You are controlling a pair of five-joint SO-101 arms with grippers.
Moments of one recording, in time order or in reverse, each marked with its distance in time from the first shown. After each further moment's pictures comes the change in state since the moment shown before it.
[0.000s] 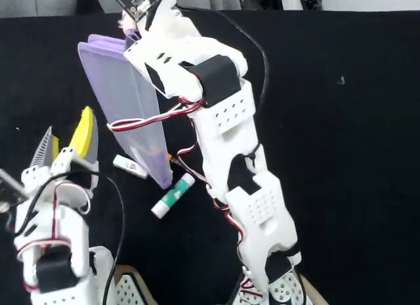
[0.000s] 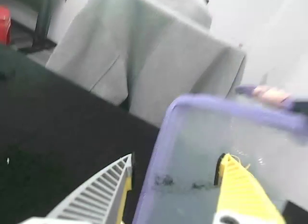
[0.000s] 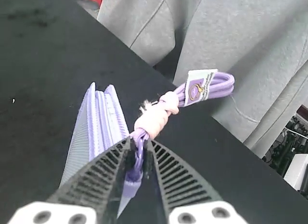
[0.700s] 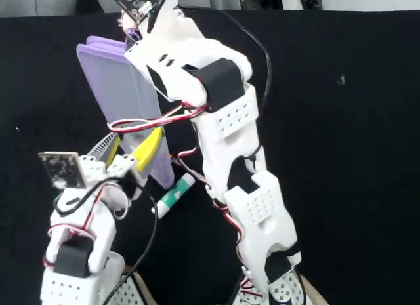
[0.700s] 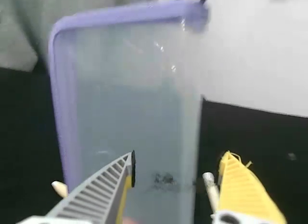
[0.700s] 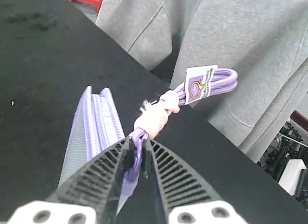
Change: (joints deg) left arm 22.0 0.4 10.8 -6.1 -9.1; right arm 0.0 0.4 -4.9 1.7 0.2
